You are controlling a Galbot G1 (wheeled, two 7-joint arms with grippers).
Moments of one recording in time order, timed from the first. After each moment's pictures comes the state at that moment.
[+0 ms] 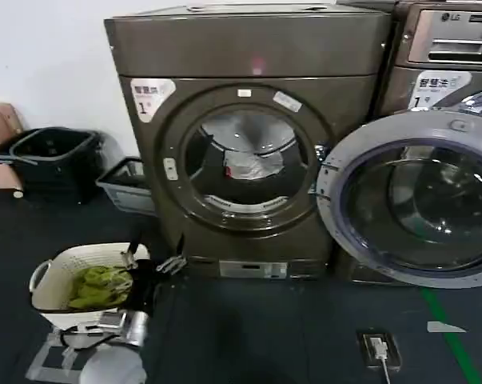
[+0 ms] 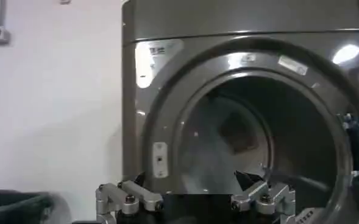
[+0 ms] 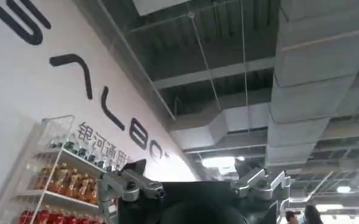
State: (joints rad) left arm 1.24 -1.13 -0.34 -2.06 -0.26 0.02 -0.26; right arm -1.99 0.67 2.83 1.54 0.69 -0.37 -0.12
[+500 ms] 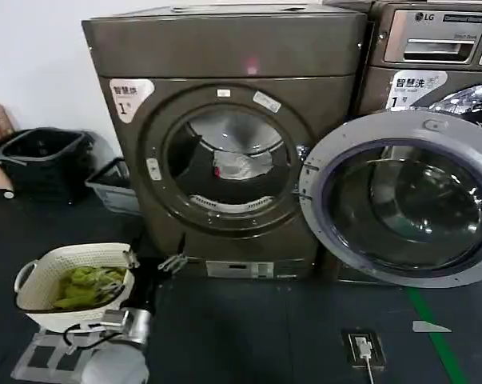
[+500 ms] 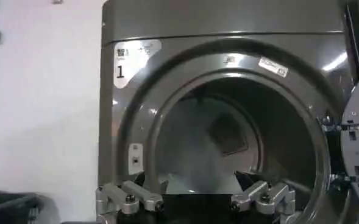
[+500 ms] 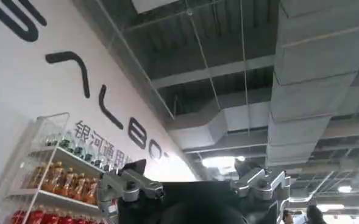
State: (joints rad) left arm 1.22 -1.13 -0.33 -2.05 -0.26 0.02 -0.26; right arm -1.99 0.66 2.84 1.54 0.69 -0.37 -0.12
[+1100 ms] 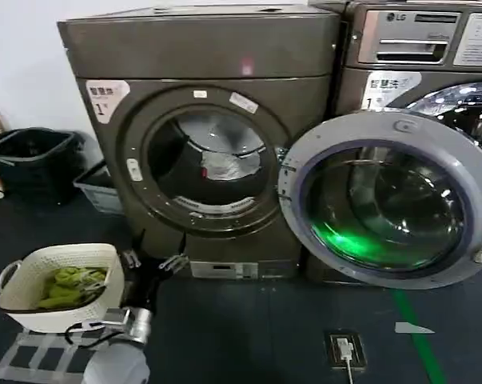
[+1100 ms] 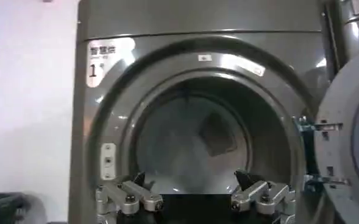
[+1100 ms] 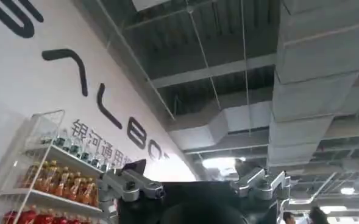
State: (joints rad) left arm 1.22 -1.13 -0.33 -2.05 -0.25 0.01 -0.26; right arm -2.00 0.67 2.86 1.56 0.79 -0.36 -0.12
